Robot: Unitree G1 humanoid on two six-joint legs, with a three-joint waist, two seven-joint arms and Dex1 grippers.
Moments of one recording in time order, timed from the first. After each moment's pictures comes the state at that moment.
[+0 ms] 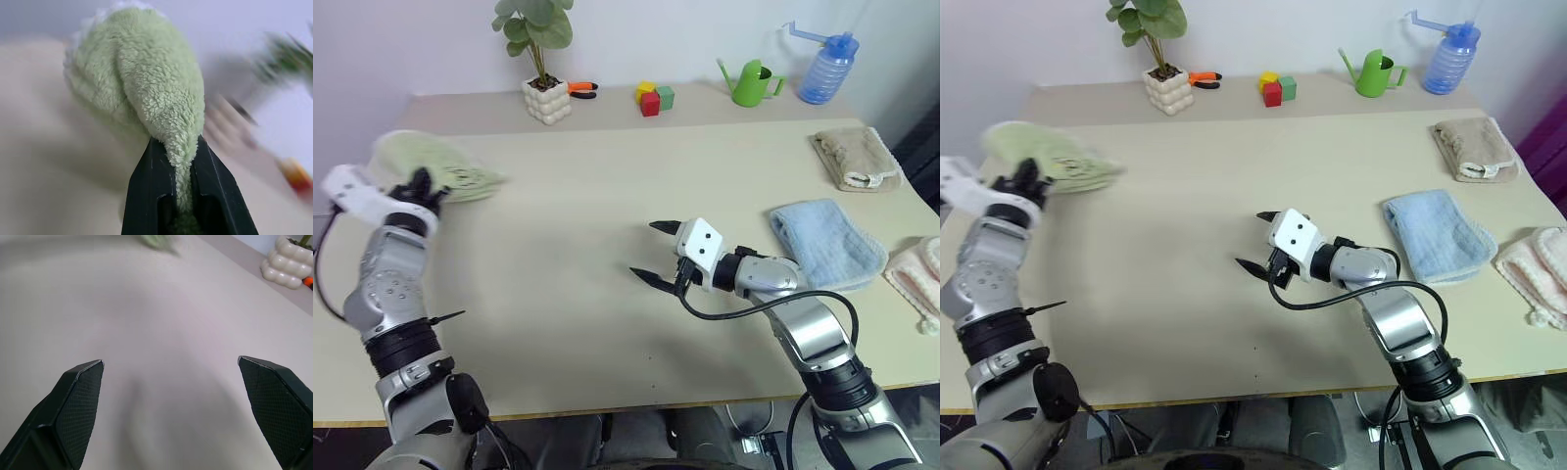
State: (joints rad) left arm -0.53 0.36 0.75 0.16 -0.68 0.47 0.04; right arm -0.34 -0.48 0.24 -0.31 0.12 0.37 0.73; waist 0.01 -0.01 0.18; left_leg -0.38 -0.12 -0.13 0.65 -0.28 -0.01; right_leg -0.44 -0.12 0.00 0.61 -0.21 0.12
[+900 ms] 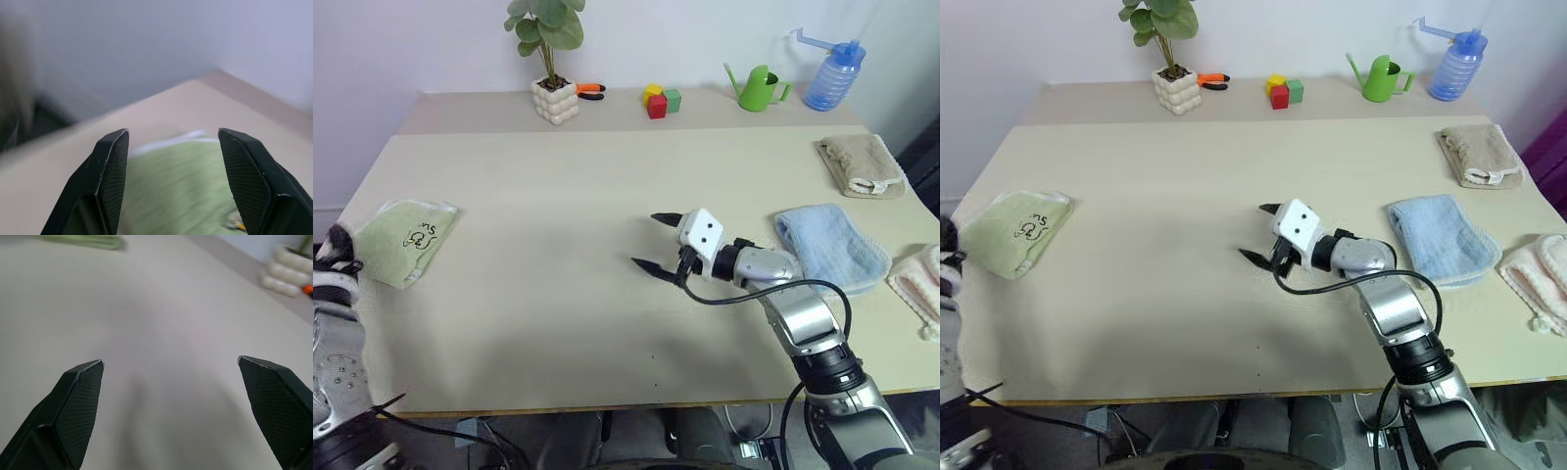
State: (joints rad) left arm -0.03 0.54 0.64 -0.24 -0.59 0.42 0.01; right arm -0.40 -0.45 0.18 -0.14 0.15 0.28 0.76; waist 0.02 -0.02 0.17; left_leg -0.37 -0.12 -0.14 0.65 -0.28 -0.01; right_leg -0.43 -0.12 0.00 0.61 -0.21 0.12
